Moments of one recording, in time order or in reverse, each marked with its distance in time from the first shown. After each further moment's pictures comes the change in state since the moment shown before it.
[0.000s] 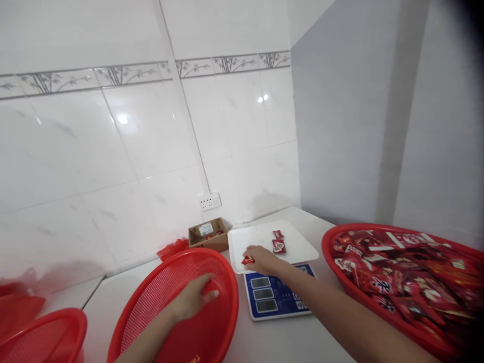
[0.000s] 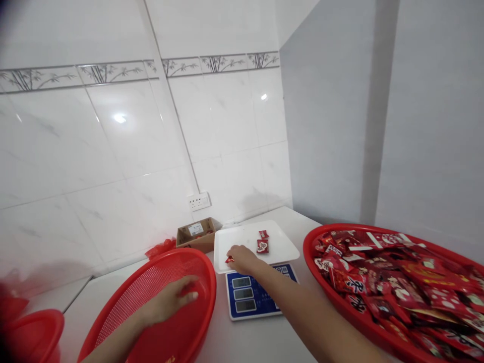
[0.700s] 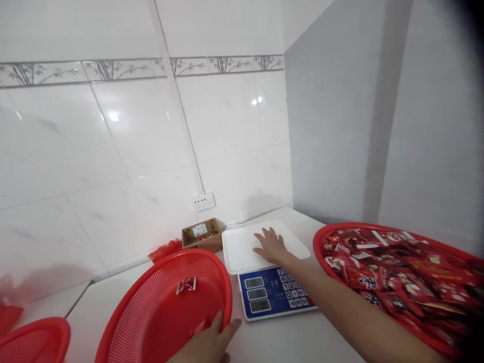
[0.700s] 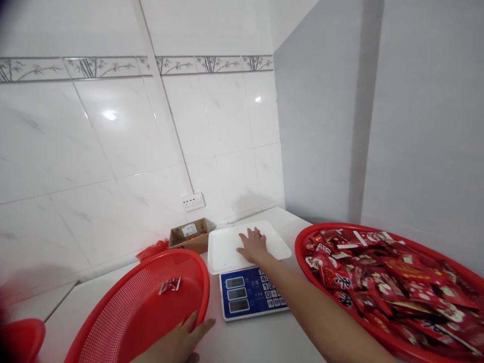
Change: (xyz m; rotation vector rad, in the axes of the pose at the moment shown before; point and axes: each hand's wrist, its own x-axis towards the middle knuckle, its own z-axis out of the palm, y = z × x) left_hand -0.034 0.029 0.061 0.639 -0.372 0.008; right_hand 0.000 0.040 -0.020 -0.131 0.102 0.406
